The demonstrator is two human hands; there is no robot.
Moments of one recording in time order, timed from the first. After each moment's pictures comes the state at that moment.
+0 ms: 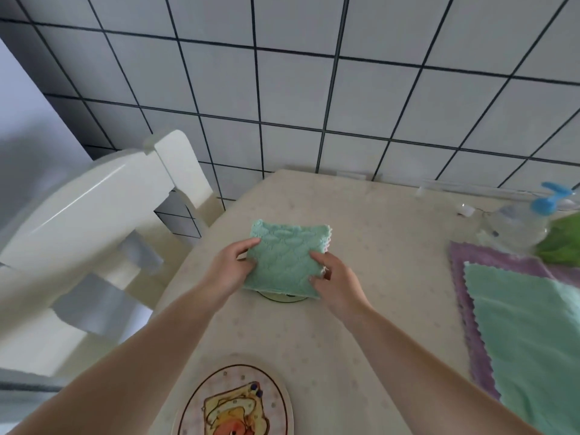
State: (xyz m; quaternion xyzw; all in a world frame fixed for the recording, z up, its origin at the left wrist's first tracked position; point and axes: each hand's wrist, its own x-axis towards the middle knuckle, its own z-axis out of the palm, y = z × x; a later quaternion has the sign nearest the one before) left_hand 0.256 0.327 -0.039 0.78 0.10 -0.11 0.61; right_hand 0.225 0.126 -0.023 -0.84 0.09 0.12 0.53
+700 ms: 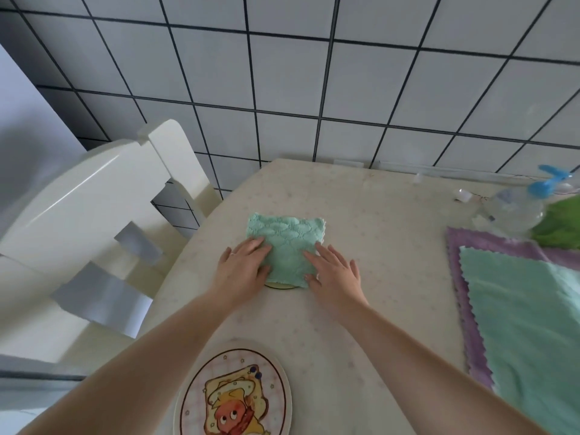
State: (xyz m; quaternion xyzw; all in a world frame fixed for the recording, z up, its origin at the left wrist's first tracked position) left_hand 0.234 0.314 -0.048 0.97 -0.10 -0.07 0.19; right_hand 0.210 0.120 -0.030 -0.96 -0.04 0.13 0.24
